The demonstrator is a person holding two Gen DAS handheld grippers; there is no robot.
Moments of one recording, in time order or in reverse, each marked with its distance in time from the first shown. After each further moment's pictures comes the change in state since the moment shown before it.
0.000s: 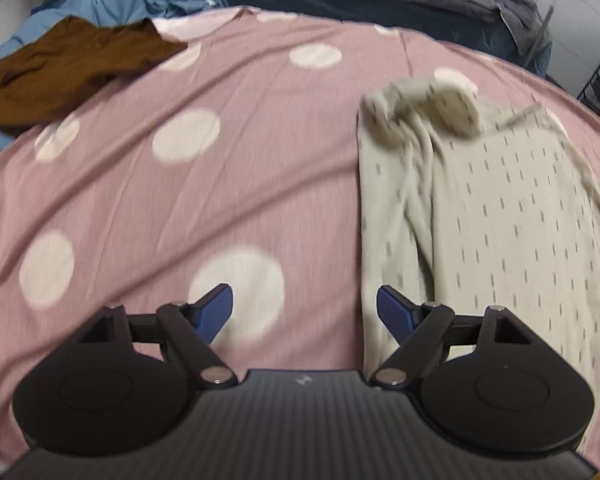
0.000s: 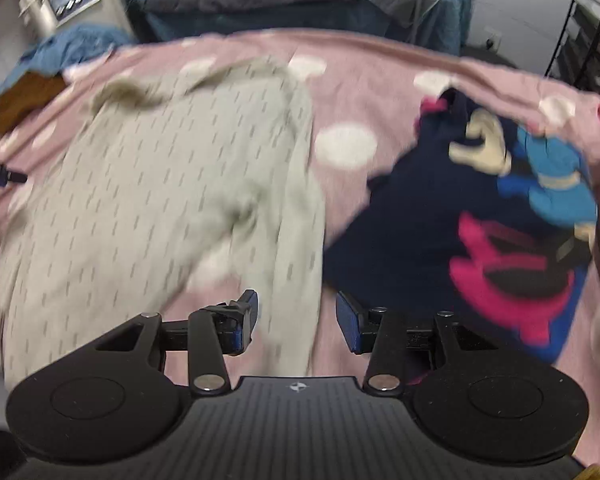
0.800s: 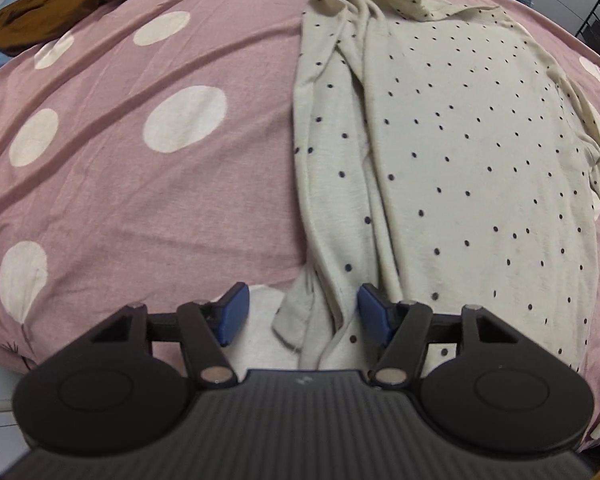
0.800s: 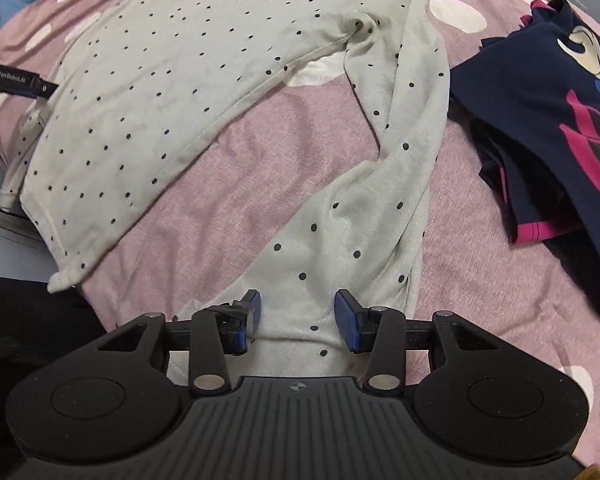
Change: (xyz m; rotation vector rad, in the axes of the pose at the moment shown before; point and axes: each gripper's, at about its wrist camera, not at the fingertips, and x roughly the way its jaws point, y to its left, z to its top) left arm -0.012 -0.048 -0.093 0.018 0.101 -0.005; right arm 0.026 0.053 -0.073 -0.215 0.252 0.063
